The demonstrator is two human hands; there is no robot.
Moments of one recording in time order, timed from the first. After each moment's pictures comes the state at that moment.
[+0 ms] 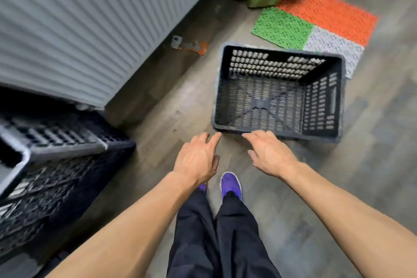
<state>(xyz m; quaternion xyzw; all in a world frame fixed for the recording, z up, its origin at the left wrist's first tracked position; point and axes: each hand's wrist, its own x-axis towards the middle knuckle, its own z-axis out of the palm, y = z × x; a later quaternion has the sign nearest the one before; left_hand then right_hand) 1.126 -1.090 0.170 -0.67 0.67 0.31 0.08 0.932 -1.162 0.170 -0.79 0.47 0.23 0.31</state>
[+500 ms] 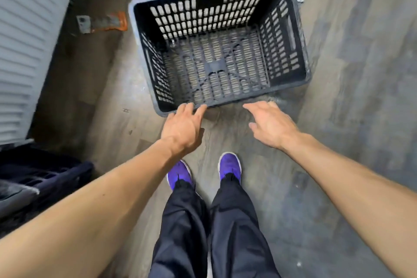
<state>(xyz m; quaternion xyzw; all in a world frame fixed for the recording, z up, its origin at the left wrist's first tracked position) 1.048 -1.159 0.031 -0.53 0.78 0.27 0.16 0.821 -1.159 0.077 -0.67 0.63 0.21 0.33</state>
